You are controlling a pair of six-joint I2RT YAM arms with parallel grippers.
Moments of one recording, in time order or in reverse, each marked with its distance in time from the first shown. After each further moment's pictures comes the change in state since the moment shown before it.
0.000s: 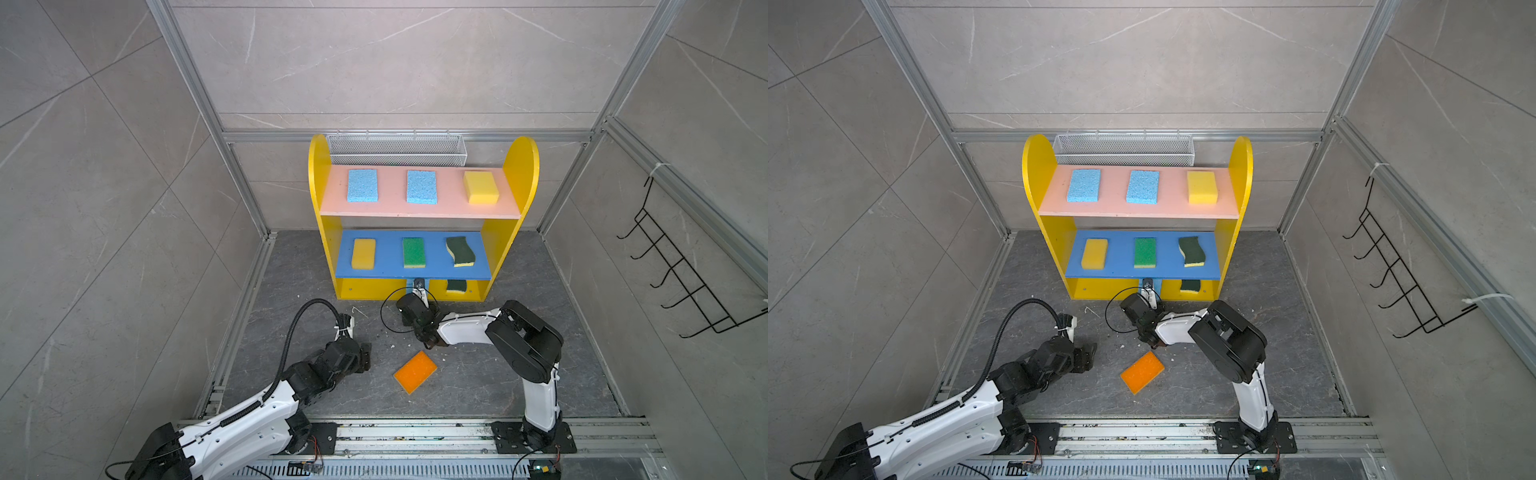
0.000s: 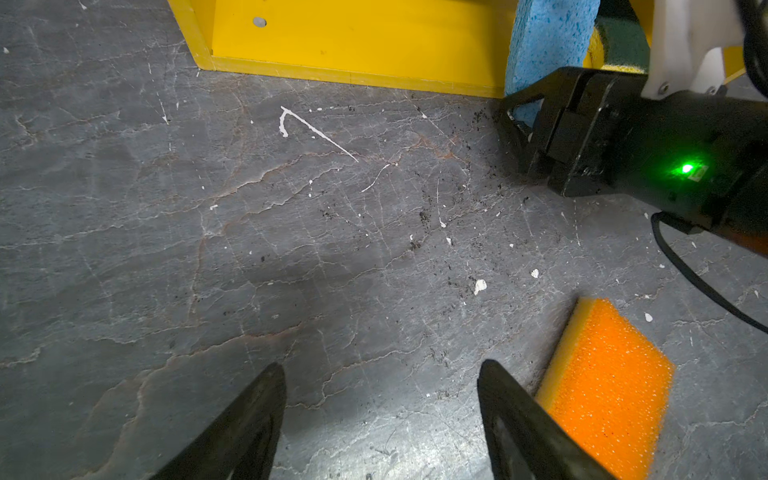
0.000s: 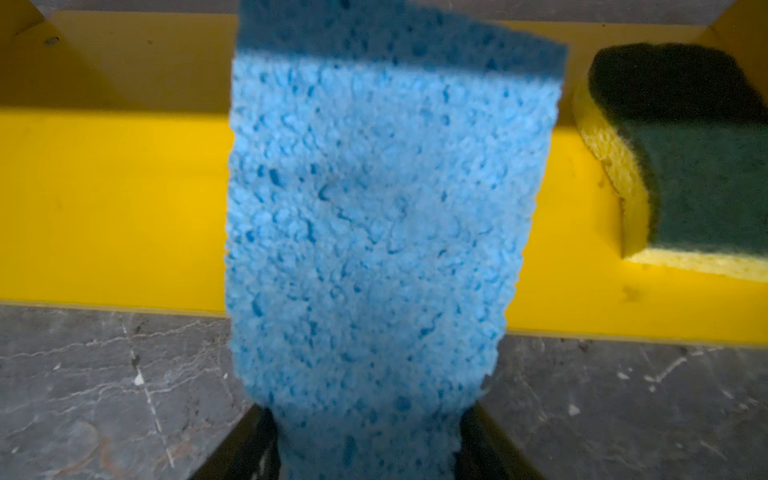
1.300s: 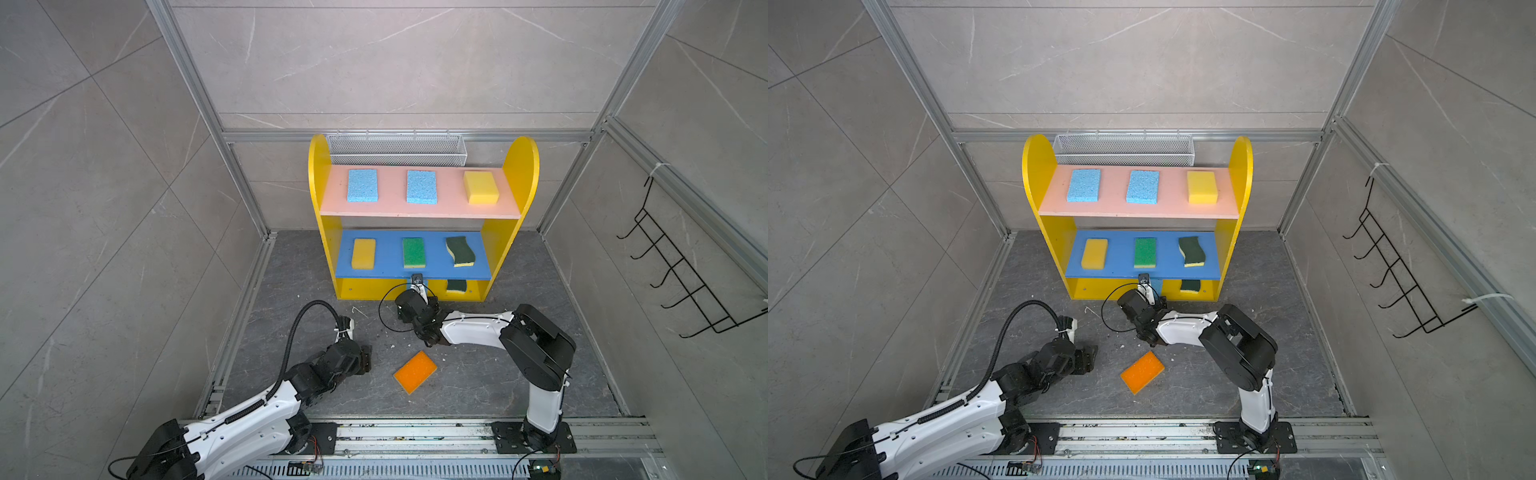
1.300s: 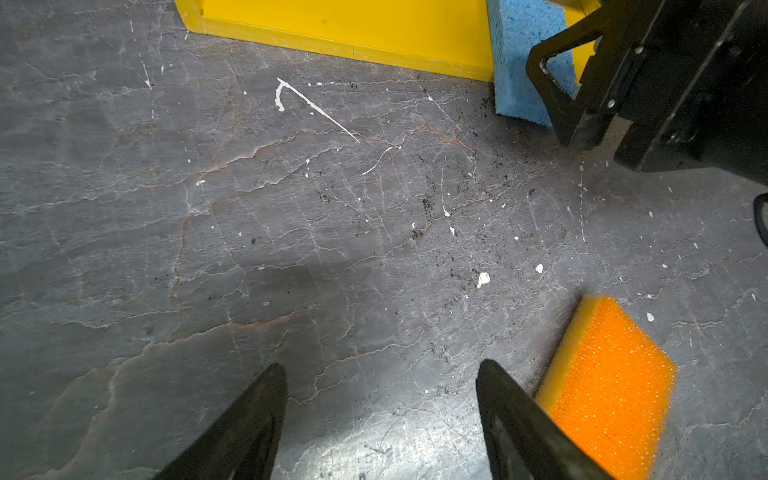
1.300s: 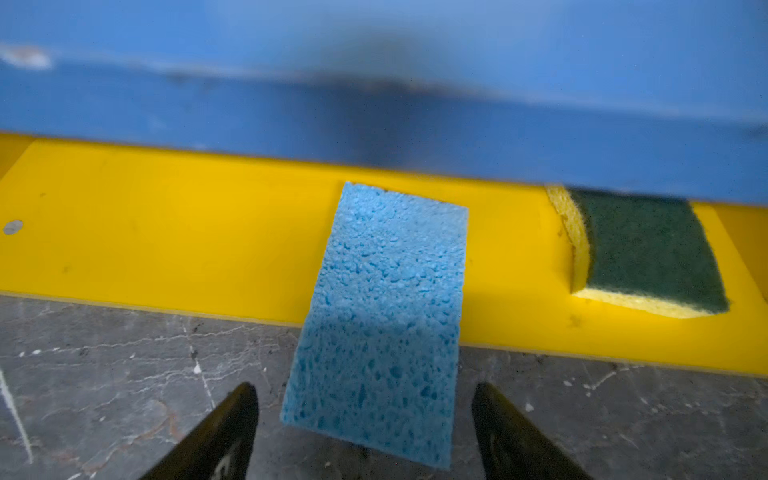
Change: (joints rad) left arm 0.000 0.019 -0.030 0.037 0.021 -0.051; right arm 0.025 -0.090 0.011 -0.067 0.031 -0.063
